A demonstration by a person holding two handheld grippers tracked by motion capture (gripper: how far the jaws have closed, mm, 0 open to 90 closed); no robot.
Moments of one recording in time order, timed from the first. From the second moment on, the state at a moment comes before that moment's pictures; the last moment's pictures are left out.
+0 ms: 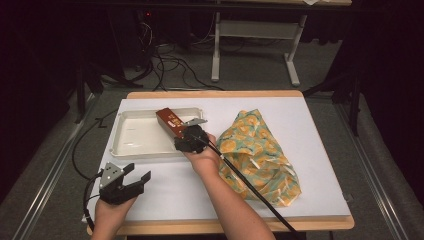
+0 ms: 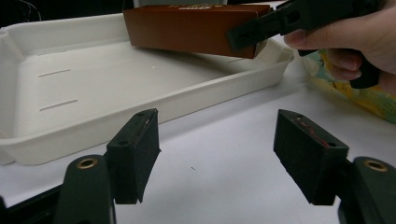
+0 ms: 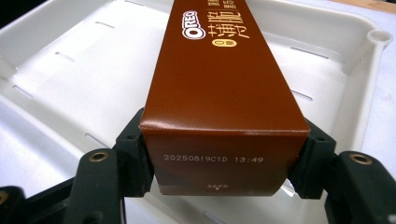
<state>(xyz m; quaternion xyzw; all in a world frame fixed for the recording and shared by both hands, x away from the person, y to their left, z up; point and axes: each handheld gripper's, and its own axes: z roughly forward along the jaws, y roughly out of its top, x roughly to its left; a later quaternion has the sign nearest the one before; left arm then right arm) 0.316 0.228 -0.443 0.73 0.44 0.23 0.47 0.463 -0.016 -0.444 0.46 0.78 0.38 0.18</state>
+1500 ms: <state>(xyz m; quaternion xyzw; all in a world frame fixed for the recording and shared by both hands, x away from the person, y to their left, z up) 0.322 0.223 -0.447 0.74 0.44 0.22 0.46 0.443 -0.016 -0.410 0.45 0.78 0.40 0.16</state>
